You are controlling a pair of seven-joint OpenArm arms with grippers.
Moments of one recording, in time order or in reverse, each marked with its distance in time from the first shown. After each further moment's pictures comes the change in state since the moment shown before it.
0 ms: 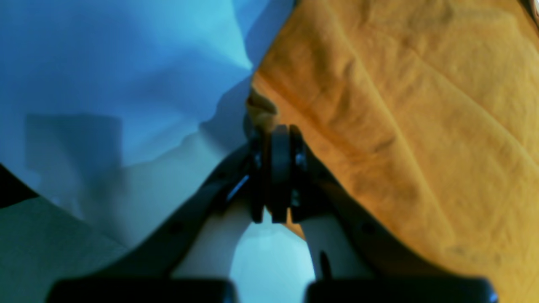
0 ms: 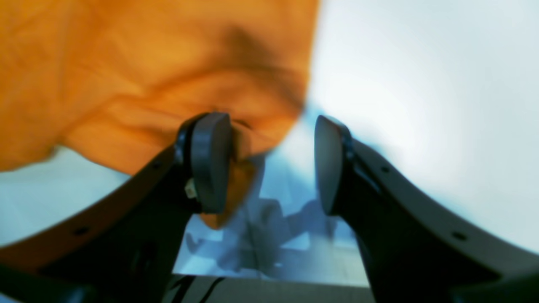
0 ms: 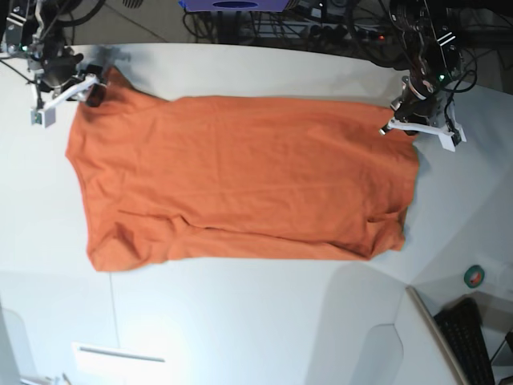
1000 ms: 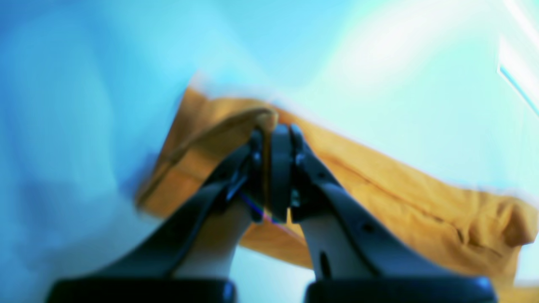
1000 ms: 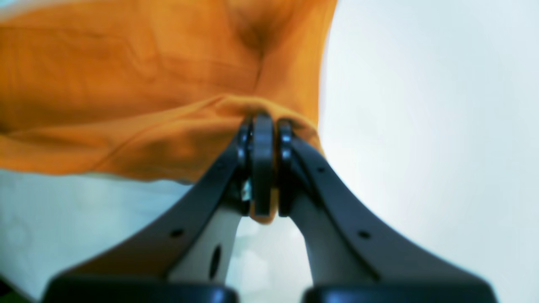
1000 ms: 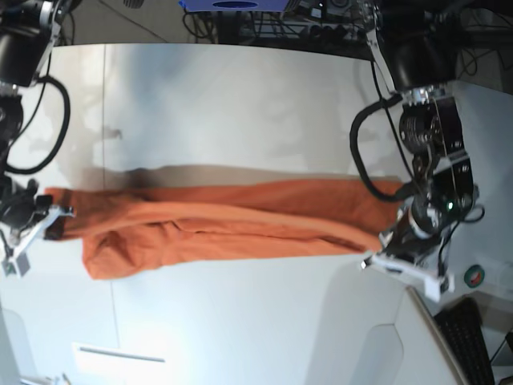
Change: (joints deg) left arm -30.0 -3.7 13.6 1.1 3.7 0.0 15.8; right arm 32.6 7.7 0.0 3.8 -4.3 7.6 -24.3
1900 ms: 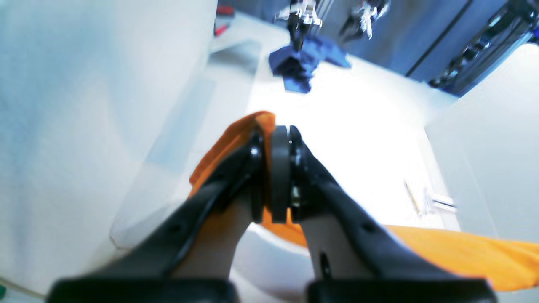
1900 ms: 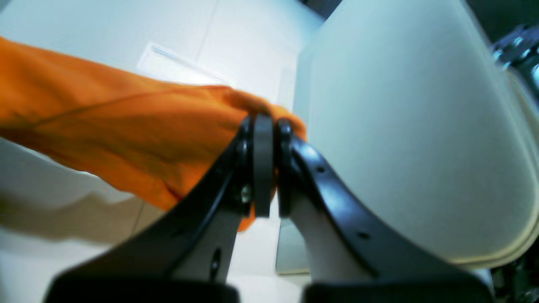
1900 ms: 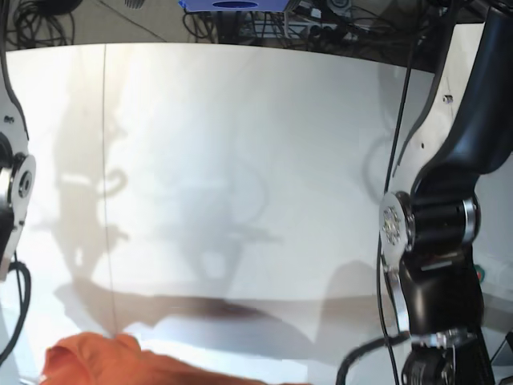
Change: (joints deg) left arm -47.1 2.8 8.1 -27.8 4.9 0.1 -8.0; right arm 40.5 1.9 -14.8 -12.3 -33.8 0.4 18.0
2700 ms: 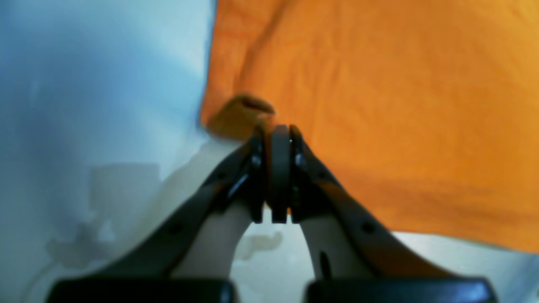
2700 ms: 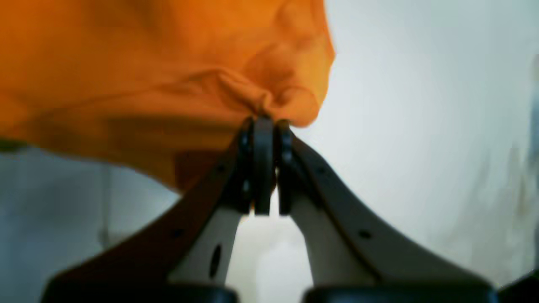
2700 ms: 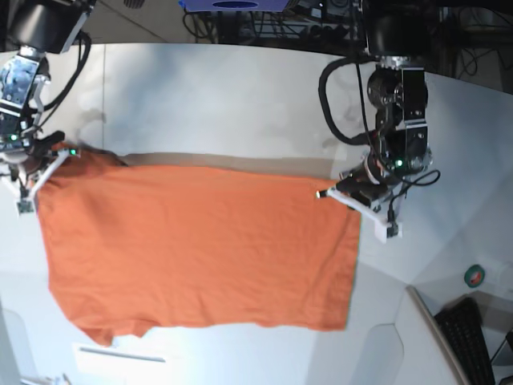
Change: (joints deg) left arm 61.2 -1.0 -2.4 24.8 -0.3 -0.4 4.1; right arm -52.4 -11.5 21.5 10.7 -1.4 0.3 0.8
